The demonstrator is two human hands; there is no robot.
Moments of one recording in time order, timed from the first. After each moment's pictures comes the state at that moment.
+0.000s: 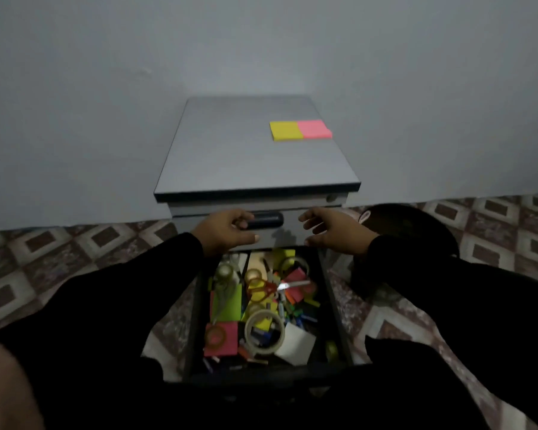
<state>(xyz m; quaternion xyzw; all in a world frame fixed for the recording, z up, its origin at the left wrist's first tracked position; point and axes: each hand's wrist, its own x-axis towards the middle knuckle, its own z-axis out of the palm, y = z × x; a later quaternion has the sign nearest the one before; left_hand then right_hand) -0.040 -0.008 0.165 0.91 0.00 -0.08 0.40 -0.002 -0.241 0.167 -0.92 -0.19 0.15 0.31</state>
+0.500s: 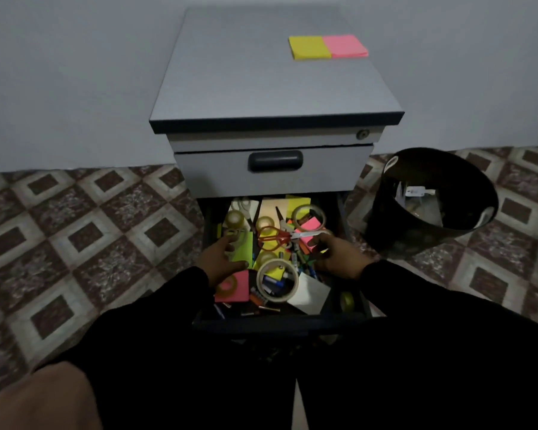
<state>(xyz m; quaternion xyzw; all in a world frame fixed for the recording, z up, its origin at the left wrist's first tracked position) -0.097 0.014 0.002 0.89 0.15 -0.16 0.39 -0.044 -0.230 0.014 -0.91 -0.11 0.26 0.30</state>
